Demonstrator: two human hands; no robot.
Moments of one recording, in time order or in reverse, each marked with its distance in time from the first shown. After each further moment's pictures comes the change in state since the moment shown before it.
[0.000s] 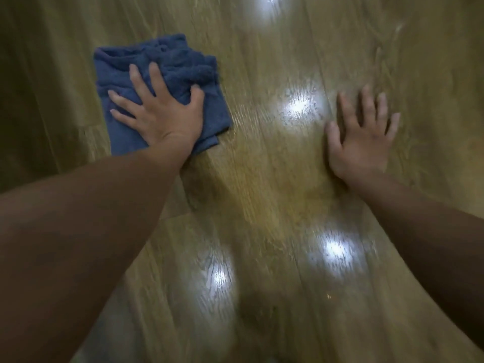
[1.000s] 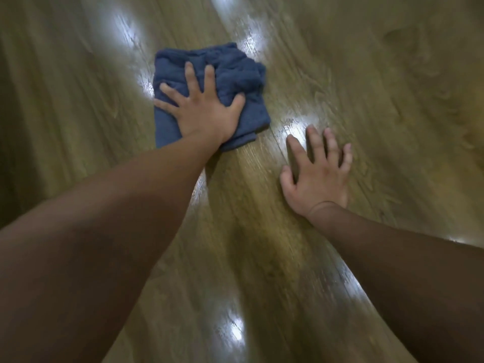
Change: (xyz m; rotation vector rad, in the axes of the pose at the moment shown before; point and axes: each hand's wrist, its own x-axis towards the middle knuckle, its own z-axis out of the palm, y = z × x) left_hand 0.011 0.170 0.002 0.079 -0.058 0.419; right_hand 0.003 0.007 0.010 0.030 0.061 -0.028
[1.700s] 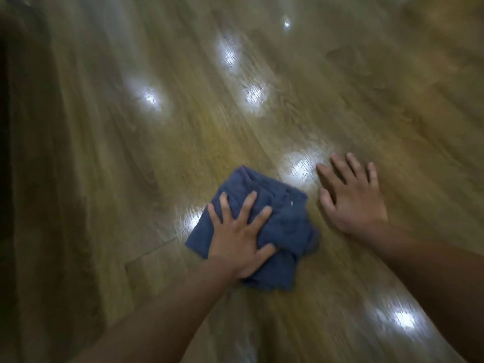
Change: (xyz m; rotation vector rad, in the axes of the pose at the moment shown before) left_hand -0.284 -0.036 0.042 0.122 -0.149 0.647; right_hand -0.103 0.119 -0.015 -0.014 -0.046 -0.072
